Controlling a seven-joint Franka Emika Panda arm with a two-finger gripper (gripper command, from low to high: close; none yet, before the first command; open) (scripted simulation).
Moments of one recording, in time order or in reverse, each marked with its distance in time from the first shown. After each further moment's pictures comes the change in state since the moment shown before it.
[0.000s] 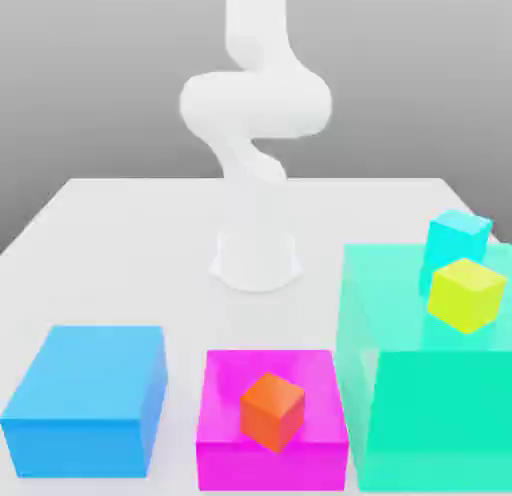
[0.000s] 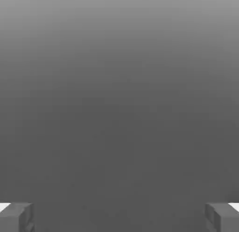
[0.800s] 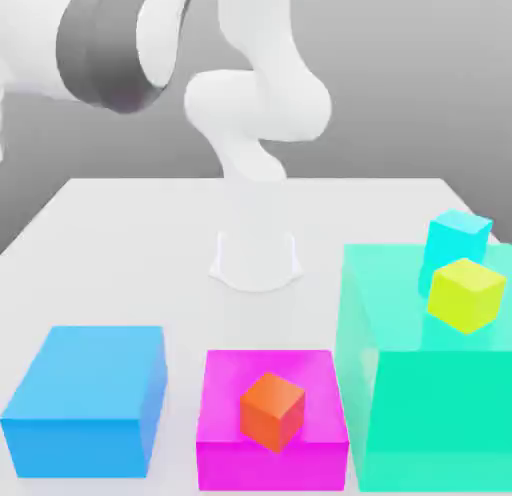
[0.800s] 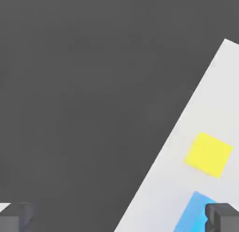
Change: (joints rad) arm -0.326 0.877 -0.097 0.164 0.001 0.167 0.610
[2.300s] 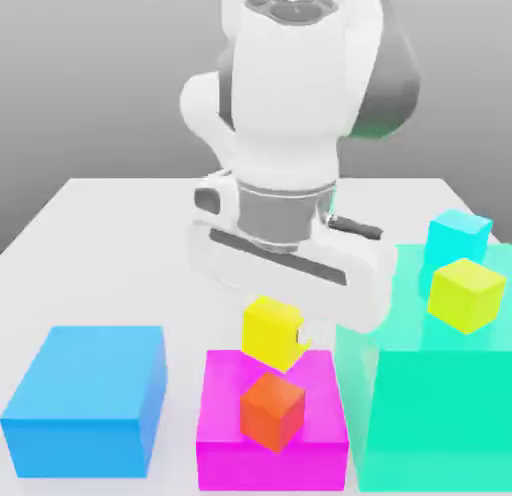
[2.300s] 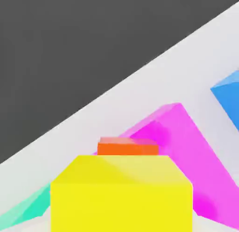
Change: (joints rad) arm 0.314 -0.188 0.187 -0.351 0.008 -0.035 -0.048
